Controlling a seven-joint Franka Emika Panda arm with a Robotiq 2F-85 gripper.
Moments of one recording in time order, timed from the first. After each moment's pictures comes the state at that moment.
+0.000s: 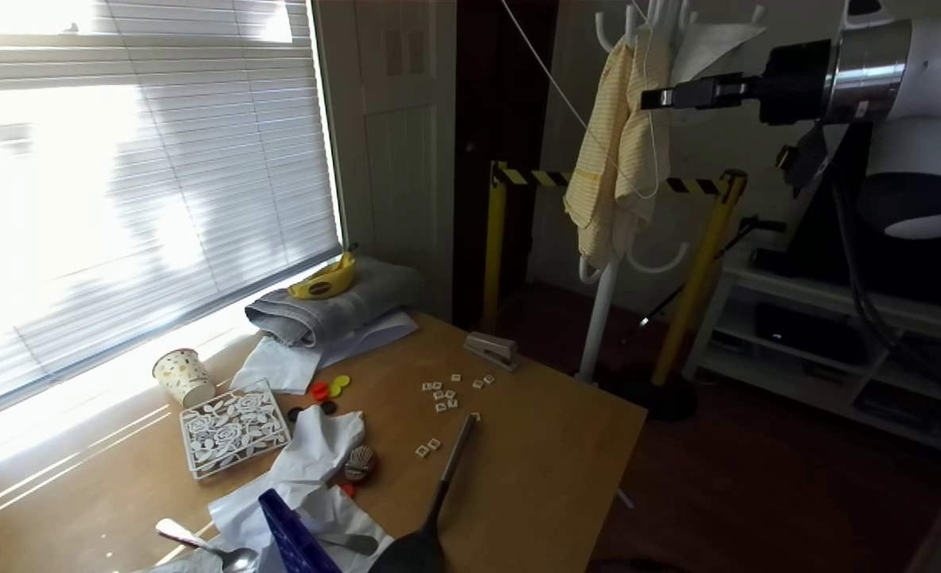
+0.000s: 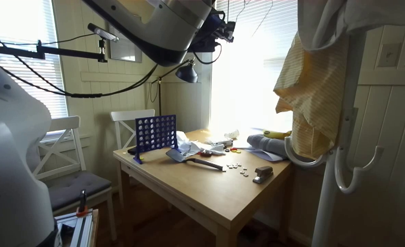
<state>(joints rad) -0.05 -0.45 0.09 -2.46 -1.01 3.59 1.01</state>
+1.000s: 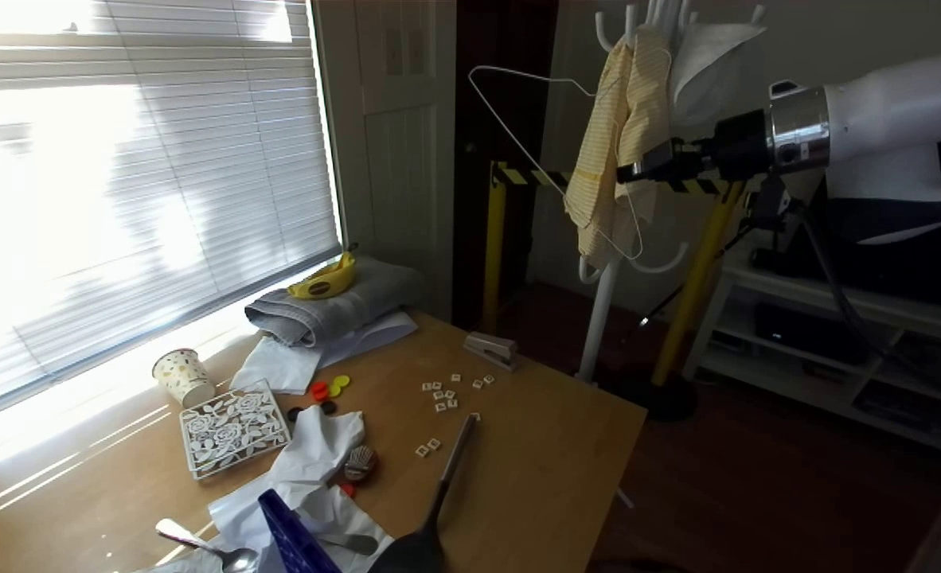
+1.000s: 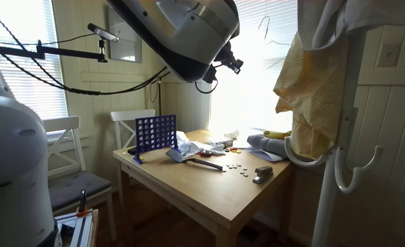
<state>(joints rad) 0.48 -0.30 -0.46 -2.37 -1.43 3.46 1.55</state>
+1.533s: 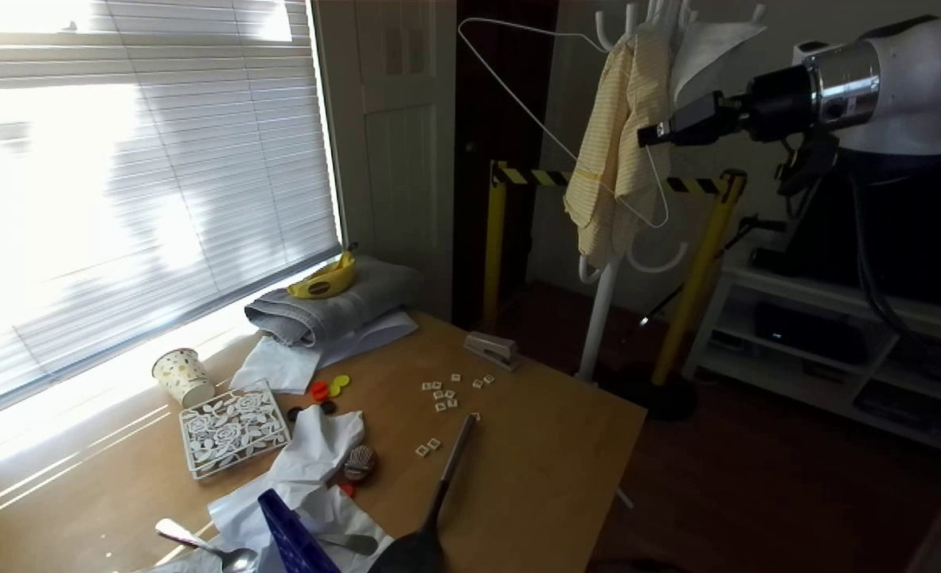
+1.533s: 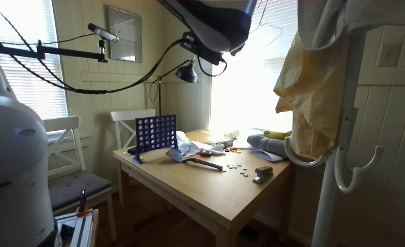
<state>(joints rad) 0.48 -0.26 -0.53 -2.16 -1.81 3.74 1.91</state>
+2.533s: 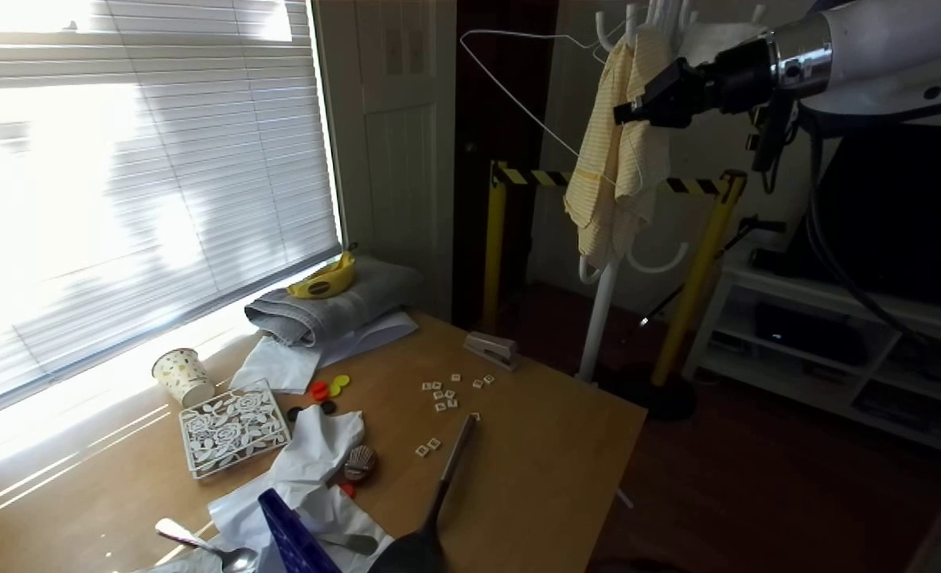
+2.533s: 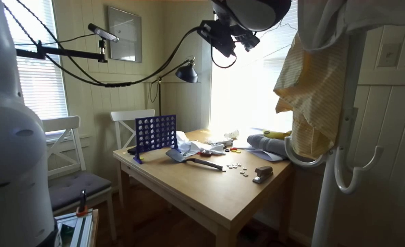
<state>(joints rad) 0.45 -0.06 -0.55 -1.86 -1.92 3.84 2.32</state>
